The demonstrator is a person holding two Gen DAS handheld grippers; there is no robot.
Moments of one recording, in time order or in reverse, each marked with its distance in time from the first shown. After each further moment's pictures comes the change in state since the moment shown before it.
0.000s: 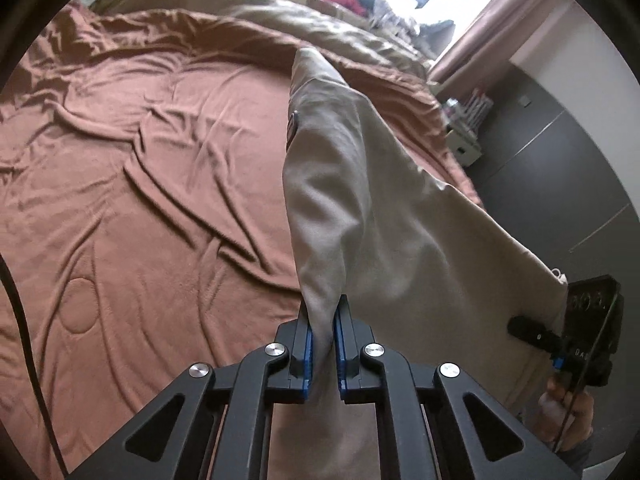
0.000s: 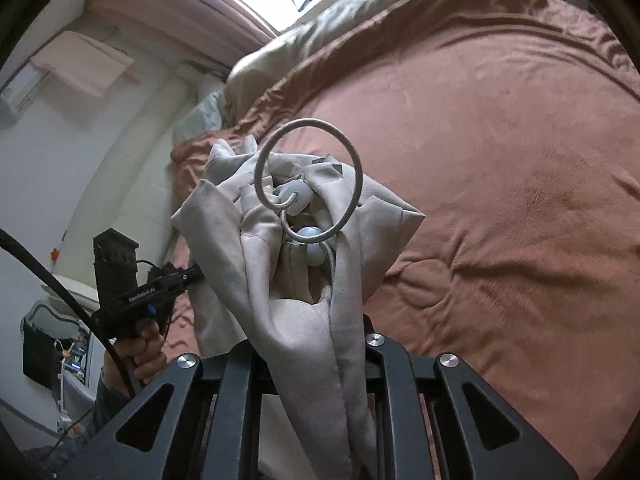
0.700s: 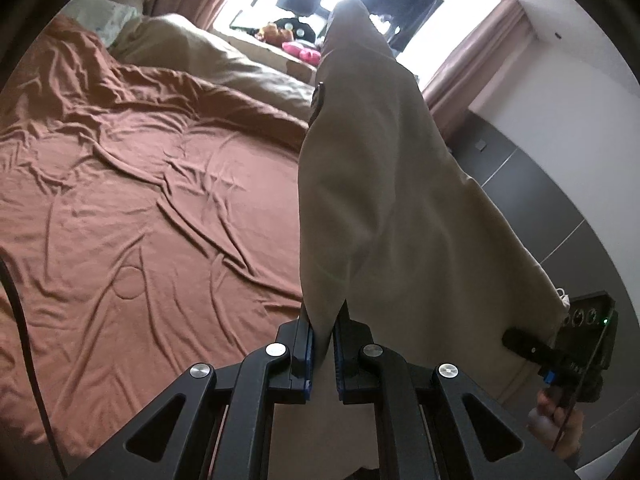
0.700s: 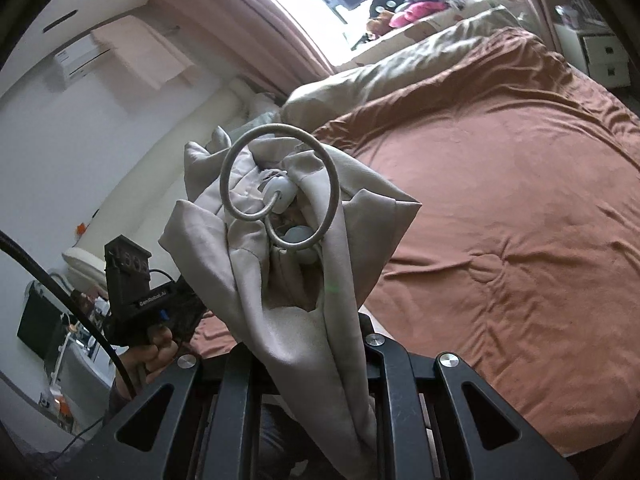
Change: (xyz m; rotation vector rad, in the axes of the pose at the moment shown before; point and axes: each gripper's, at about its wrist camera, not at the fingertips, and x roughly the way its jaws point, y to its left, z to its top) left arm -0.161 -0.018 -0.055 0.004 -0.212 -0.094; right arm -0.091 0.097 -0.093 -0.150 -0.125 0.038
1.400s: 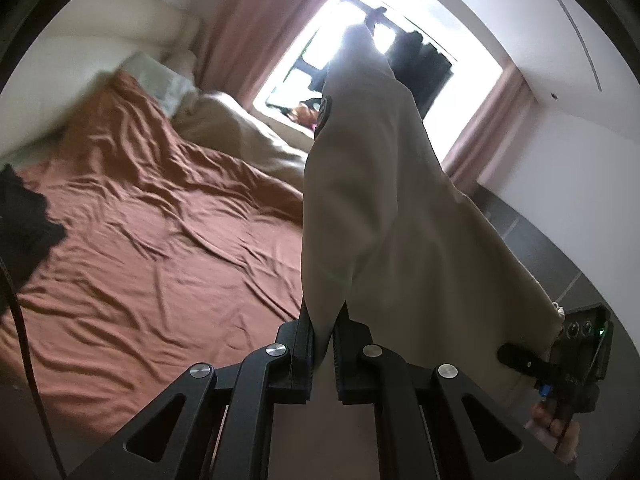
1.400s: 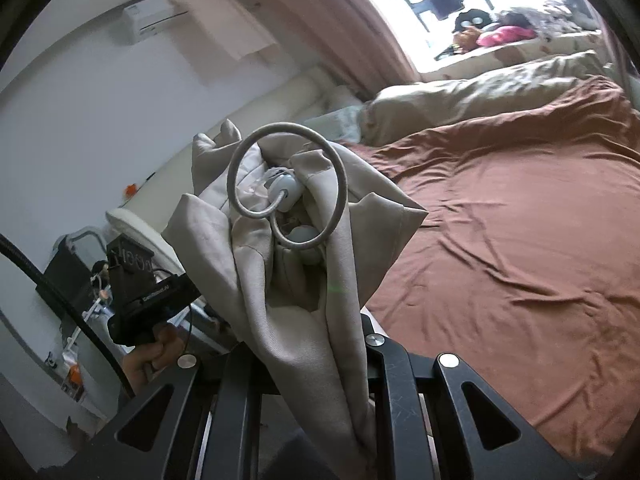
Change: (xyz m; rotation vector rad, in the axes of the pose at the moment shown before) left arm -0.207 0.073 0.021 -0.034 -0.267 0.072; right arm 0.089 0.116 0.018 -0.165 0.015 0.153
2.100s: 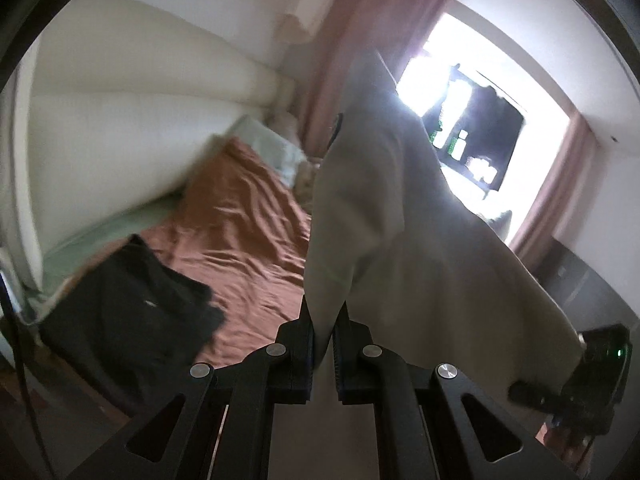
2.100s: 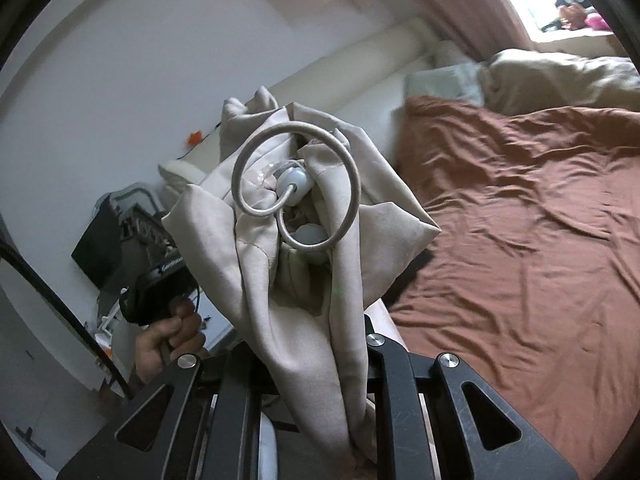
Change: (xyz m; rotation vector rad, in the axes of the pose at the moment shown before) left arm -0.137 0.189 0.114 -0.028 -0.176 0.302; right arm 0.239 0.092 0.043 -0.095 0.161 0.282
